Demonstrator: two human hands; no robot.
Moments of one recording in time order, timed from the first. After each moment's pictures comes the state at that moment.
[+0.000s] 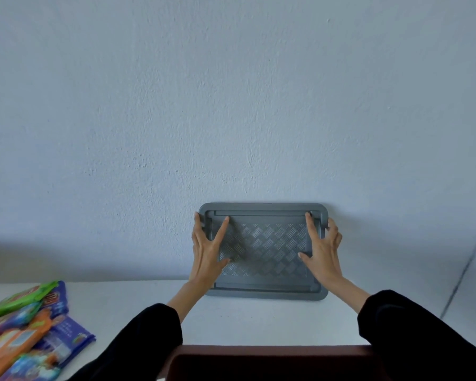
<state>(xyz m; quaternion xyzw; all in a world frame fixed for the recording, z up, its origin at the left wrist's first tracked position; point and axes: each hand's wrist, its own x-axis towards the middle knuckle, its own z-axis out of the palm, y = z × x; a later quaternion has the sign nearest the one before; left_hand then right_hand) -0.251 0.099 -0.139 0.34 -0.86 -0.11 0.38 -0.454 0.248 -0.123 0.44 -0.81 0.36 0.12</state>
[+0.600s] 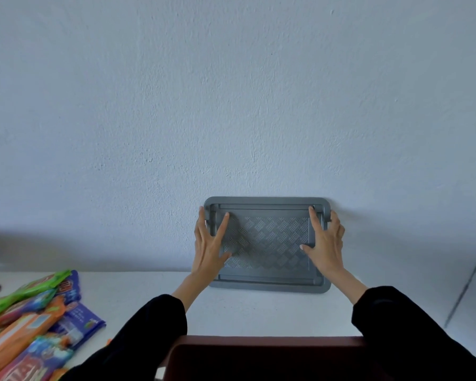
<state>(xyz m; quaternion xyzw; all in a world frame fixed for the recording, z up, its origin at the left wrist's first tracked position) -0.244 0.094 -0.147 0.32 -0.87 -0.05 0.38 -0.459 0.242 -0.120 0.42 -0.83 0.35 0.10</state>
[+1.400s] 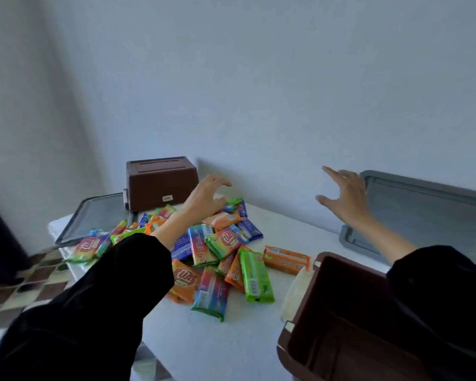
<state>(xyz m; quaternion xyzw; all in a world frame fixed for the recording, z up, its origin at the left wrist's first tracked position) 0.096 0.201 -0.044 0.54 -0.78 -0.03 0.32 -0.213 0.214 -0.042 0.69 -0.62 0.37 -0.02</state>
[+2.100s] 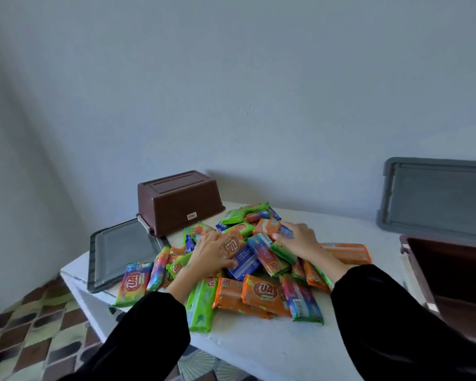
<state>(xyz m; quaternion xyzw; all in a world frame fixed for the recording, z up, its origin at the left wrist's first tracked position) 0.262 0.191 -0.128 0.56 -0.82 -0.09 0.11 0.027 0.218 -0.119 0.64 -0.72 0.23 -0.15</state>
